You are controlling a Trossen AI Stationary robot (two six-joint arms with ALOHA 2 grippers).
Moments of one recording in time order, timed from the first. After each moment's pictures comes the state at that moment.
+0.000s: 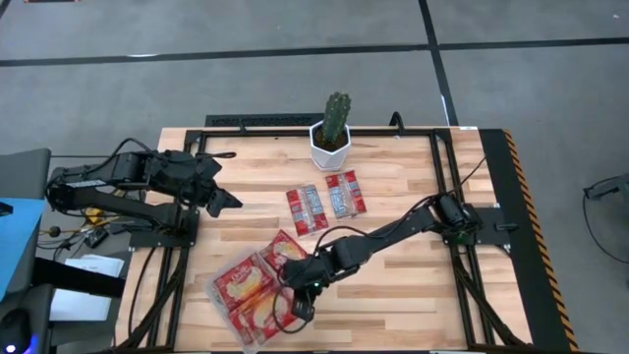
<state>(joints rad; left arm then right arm) -0.01 0.81 1.10 -0.90 -0.04 -0.93 0.36 2.17 1.86 -0.54 -0.19 0.75</state>
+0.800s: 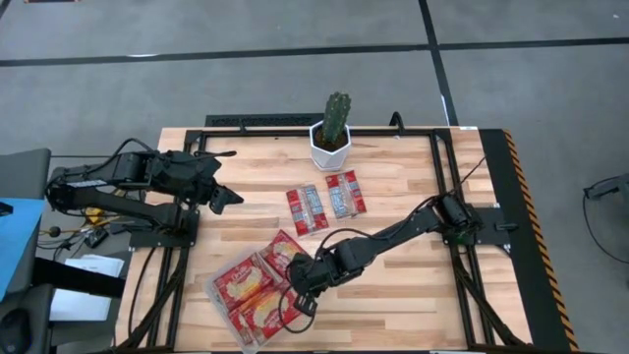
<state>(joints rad) -0.01 0.81 1.10 -0.91 -0.11 -0.95 0.38 2.15 1.86 -0.70 0.00 0.84</state>
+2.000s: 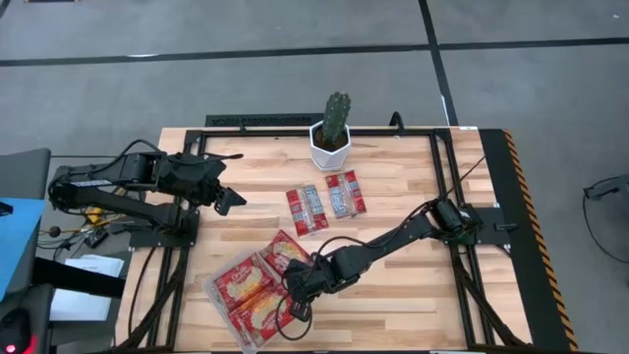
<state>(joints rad) -0.01 0.85 1.10 -0.91 -0.11 -0.97 0.41 2.21 1.86 -0.59 0.07 0.82</state>
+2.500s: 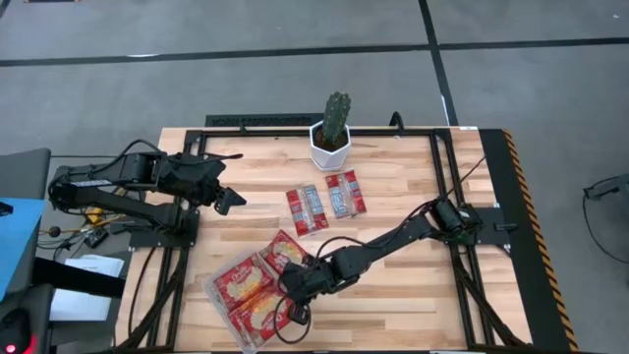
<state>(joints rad) -0.01 0.85 1.10 -0.92 -0.11 -0.98 0.40 2.21 1.86 -0.48 0.05 0.73</state>
